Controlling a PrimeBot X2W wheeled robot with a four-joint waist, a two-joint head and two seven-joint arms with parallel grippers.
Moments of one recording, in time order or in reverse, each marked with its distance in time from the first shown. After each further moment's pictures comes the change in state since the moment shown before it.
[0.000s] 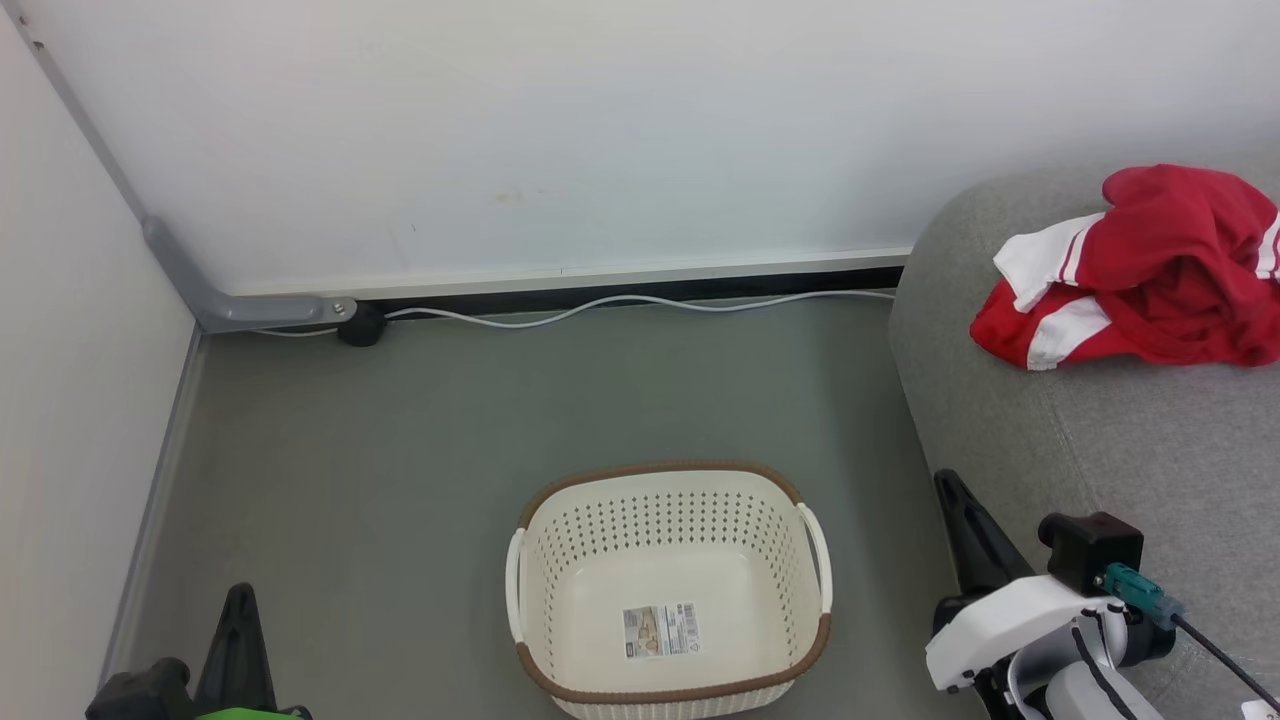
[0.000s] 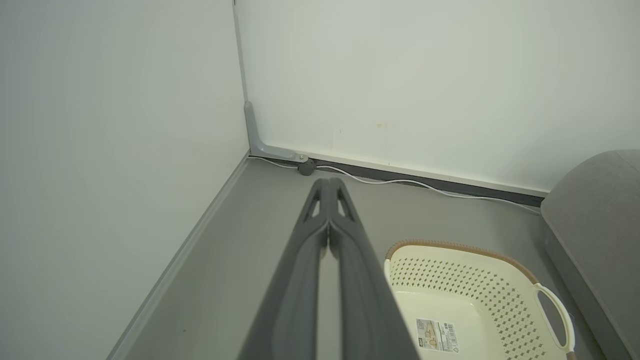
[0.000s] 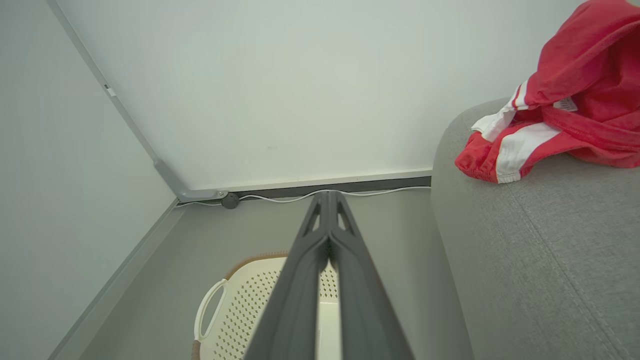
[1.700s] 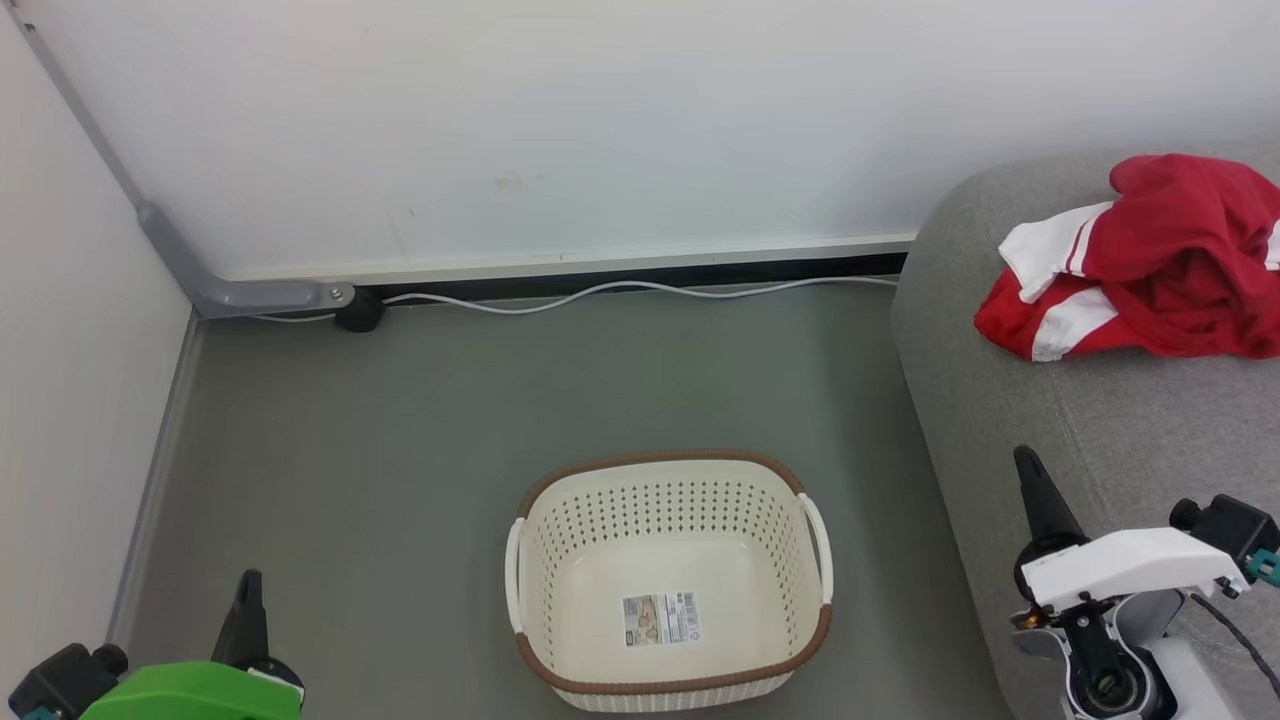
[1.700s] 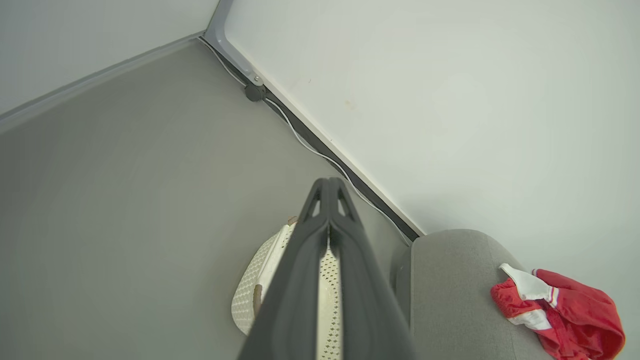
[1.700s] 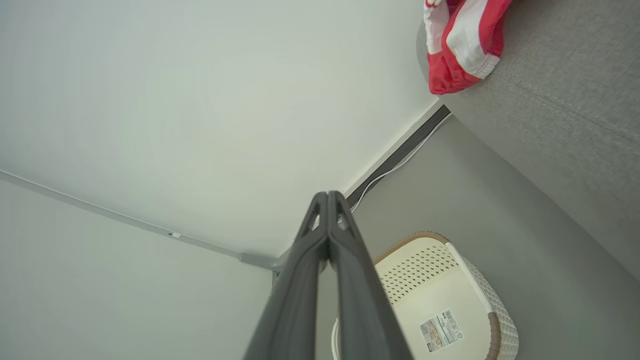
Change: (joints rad) left arm -0.081 -0.047 0.086 0.069 -0.585 -0.116 0.174; right arm -0.016 0.042 -0.216 -0.007 0.622 0.082 0.166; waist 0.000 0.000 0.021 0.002
